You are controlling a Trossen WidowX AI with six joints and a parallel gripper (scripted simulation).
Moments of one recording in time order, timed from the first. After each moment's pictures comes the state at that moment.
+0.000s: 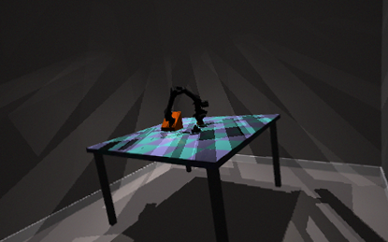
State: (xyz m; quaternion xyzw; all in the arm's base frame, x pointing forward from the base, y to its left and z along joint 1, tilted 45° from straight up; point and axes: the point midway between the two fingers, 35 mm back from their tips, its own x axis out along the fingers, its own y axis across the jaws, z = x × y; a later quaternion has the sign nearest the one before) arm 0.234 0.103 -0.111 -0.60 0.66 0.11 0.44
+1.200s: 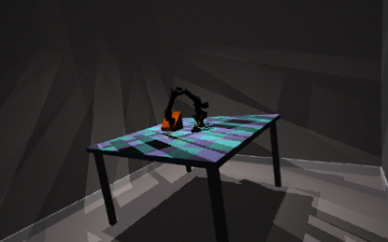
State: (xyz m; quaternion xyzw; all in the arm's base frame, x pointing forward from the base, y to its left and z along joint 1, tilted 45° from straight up) arm 0.235 0.095 -0.120 -0.62 0.65 0.15 0.40
